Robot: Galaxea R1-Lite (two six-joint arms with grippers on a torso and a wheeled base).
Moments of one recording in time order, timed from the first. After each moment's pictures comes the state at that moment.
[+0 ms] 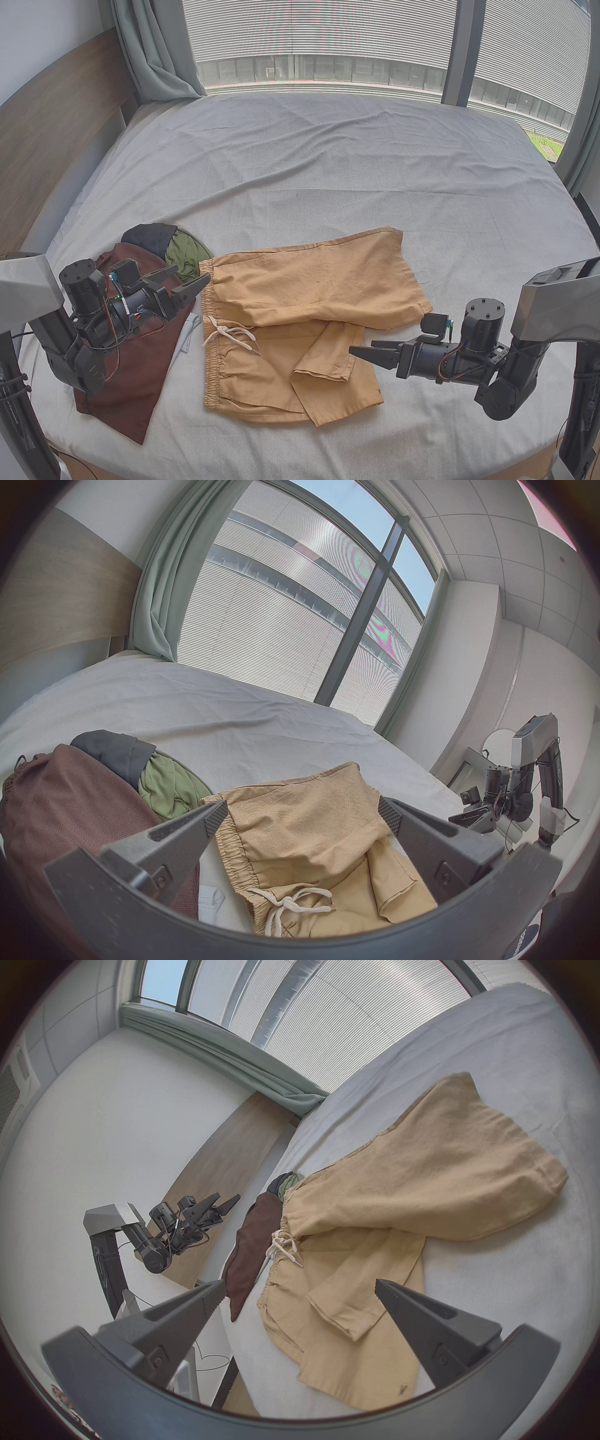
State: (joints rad) left arm -0.07 2.10 -0.51 -1.55 -0.54 -0.21; right arm 0.43 2.24 -0.44 -1.54 0.56 0.52
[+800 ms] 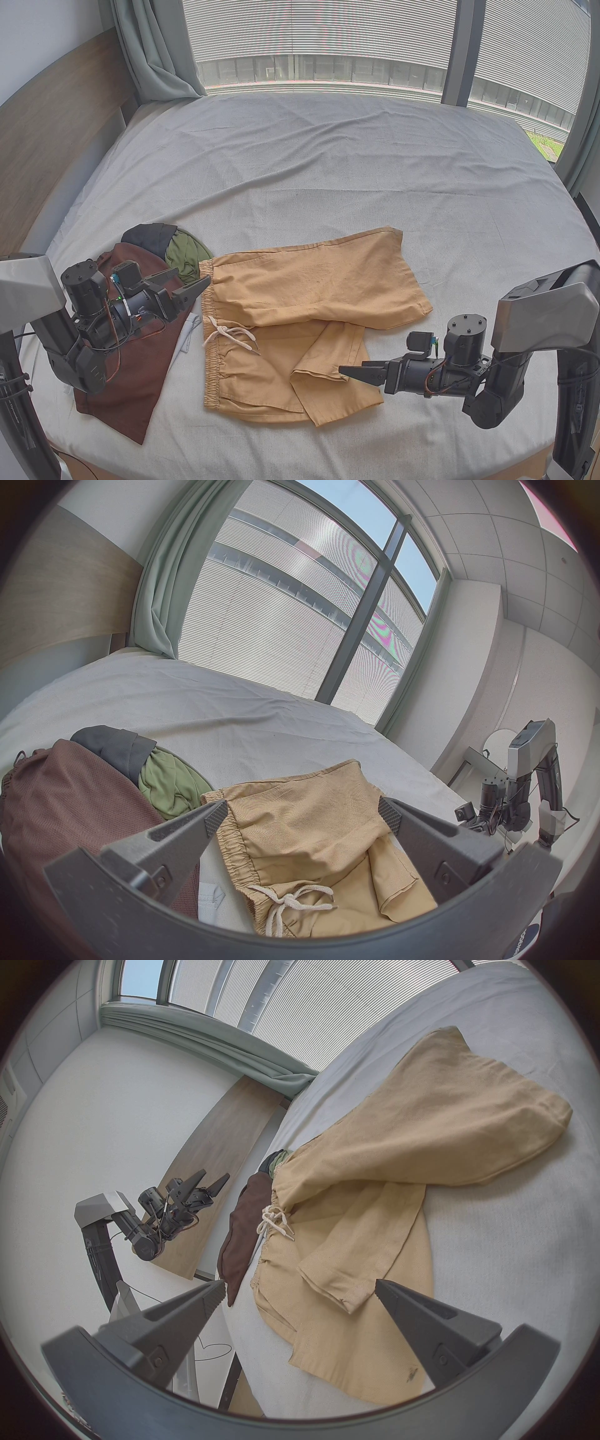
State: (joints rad) left arm -0.07 2.12 -0.51 -1.55 -0.54 -0.21; right arm 0.47 2.34 -0.45 -1.54 0.56 0.55
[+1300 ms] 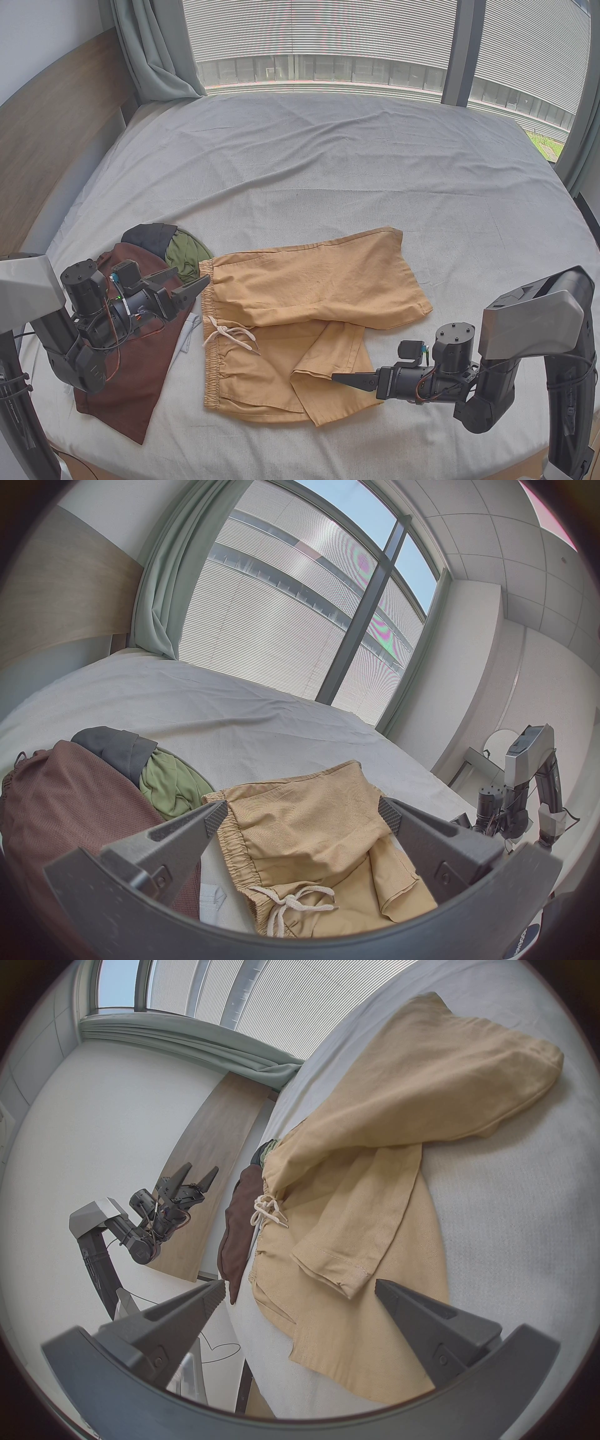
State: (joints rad) left arm -0.07 2.12 -0.51 -1.55 -0.54 -0.21; right arm 0.49 2.41 -0.48 -1.54 0.55 0.63
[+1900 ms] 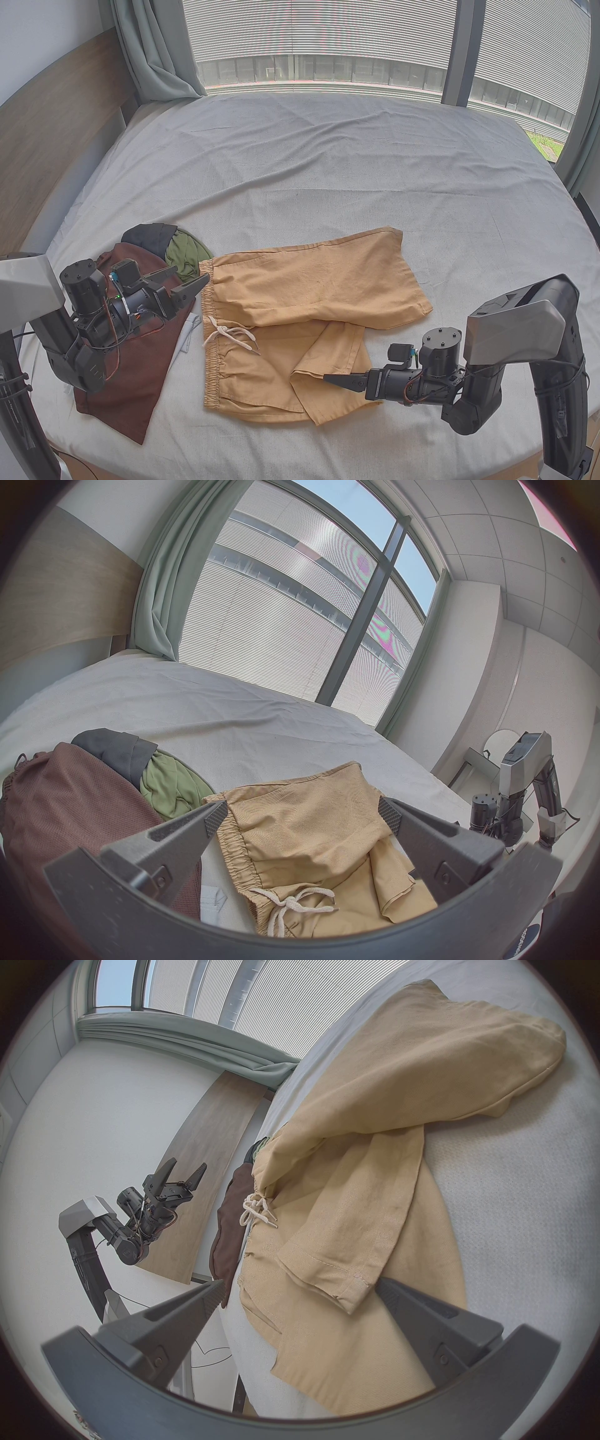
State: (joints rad) left arm -0.07 2.11 -0.52 -1.55 -0.54 -0.21; right arm 0.51 2.48 -0.55 -1.54 0.52 0.64
